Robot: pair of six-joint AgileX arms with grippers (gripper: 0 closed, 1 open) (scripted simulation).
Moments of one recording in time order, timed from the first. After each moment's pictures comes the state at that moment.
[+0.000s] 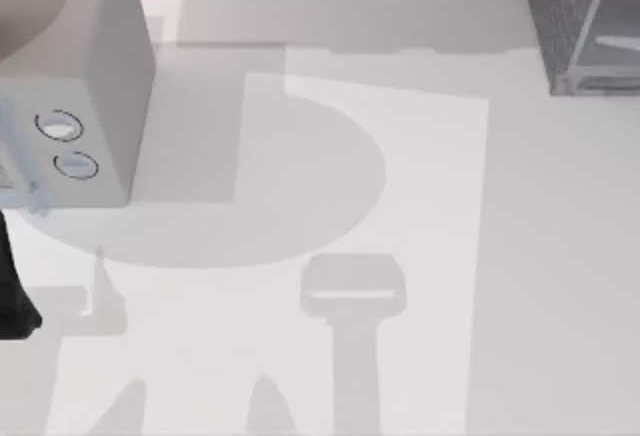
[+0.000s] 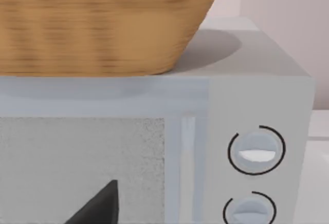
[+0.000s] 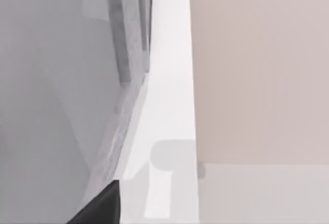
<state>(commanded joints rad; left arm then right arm) 0.00 0.00 0.00 0.00 0.00 0.00 -0.93 1.82 1.29 -0.28 -0.73 -0.61</state>
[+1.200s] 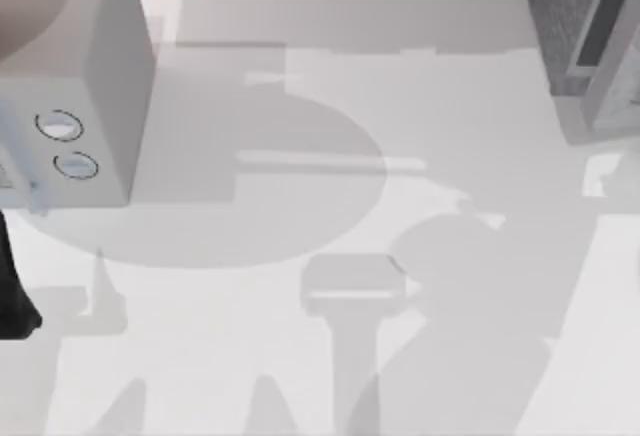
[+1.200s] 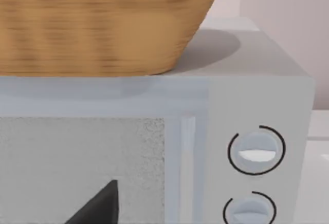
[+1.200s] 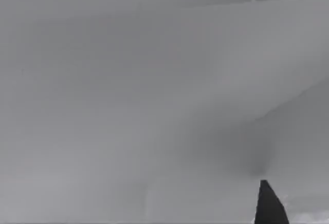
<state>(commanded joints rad) 0.00 0.00 0.00 0.00 0.00 0.00 -0.18 1.66 1.09 -0.03 -0.17 -0.14</state>
